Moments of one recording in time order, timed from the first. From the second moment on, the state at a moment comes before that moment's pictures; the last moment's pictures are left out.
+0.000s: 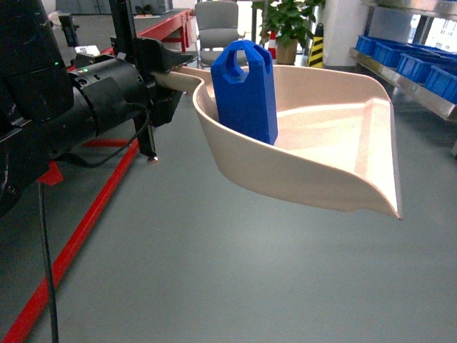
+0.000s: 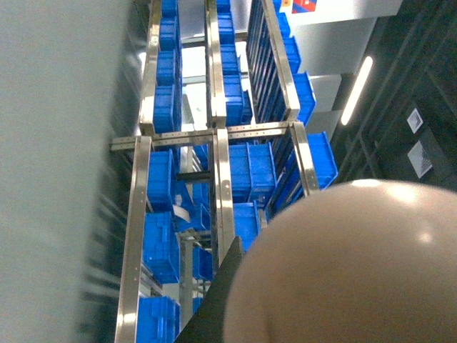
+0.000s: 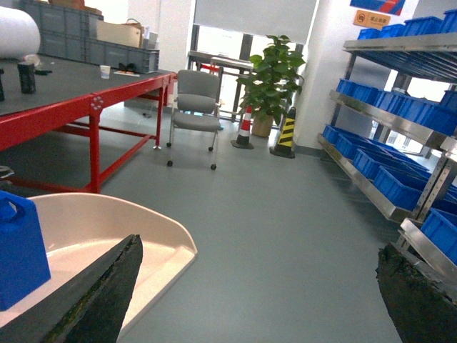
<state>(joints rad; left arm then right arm) -0.23 2.05 0.99 1.19 0.30 -1.52 0.37 0.78 0.39 0.53 0.35 -0.19</state>
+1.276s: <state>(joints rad) -0.23 2.05 0.99 1.20 0.30 -1.52 0.37 0.78 0.39 0.53 0.35 -0.19</state>
